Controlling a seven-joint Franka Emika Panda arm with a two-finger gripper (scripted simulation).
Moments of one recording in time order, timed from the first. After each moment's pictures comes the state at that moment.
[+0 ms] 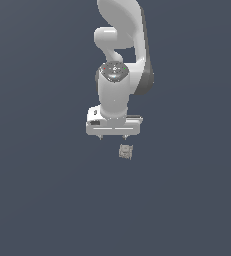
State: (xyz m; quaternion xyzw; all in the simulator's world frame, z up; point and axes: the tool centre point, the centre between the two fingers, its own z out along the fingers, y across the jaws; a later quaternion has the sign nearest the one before) arm -0.001 -0.008 0.162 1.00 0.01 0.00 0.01
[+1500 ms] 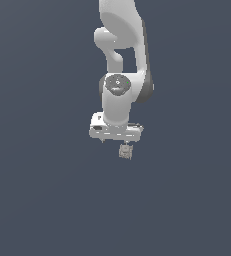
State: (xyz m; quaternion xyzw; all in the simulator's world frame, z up) arm -0.004 -0.002 0.128 1.00 -0.04 -0.01 0.02
